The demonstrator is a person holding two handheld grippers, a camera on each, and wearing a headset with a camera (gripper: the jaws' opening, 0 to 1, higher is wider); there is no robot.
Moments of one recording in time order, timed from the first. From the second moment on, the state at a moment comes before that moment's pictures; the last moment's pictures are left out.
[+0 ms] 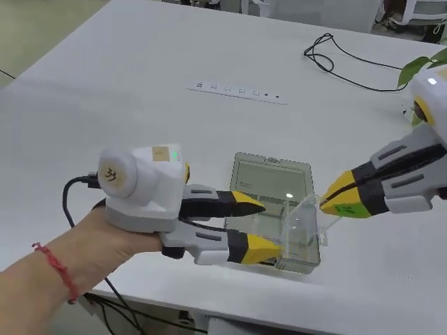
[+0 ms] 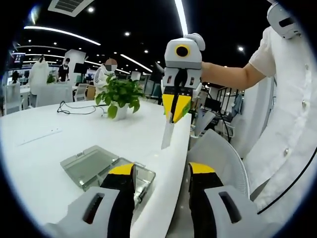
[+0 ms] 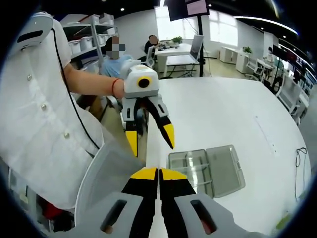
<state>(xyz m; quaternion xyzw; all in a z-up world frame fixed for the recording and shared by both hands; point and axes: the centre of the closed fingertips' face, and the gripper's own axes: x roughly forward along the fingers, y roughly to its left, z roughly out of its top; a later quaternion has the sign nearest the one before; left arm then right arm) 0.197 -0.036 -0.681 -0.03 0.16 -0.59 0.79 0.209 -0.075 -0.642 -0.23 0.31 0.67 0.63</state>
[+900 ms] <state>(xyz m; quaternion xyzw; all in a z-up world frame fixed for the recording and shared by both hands) 0.222 0.008 -0.718 0.01 0.19 -0.51 0.84 0.265 -0.064 -0.701 -0.25 0.31 0.63 0.67</state>
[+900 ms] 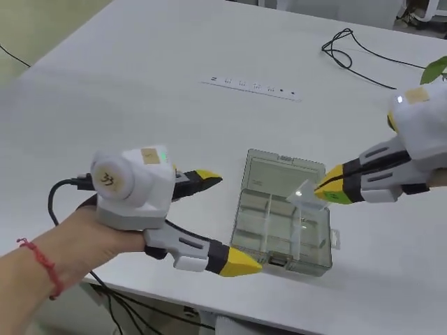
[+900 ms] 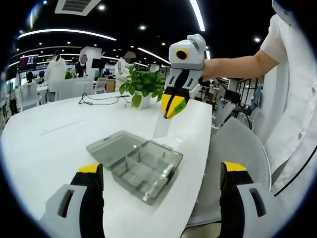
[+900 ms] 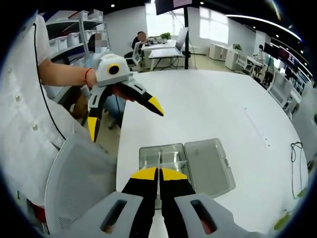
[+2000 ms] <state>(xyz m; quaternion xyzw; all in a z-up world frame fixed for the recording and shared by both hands) 0.221 0.015 -0.722 -0.01 0.19 -0.50 0.85 0.267 -0.055 -0.757 -0.26 0.31 0.63 0.66</state>
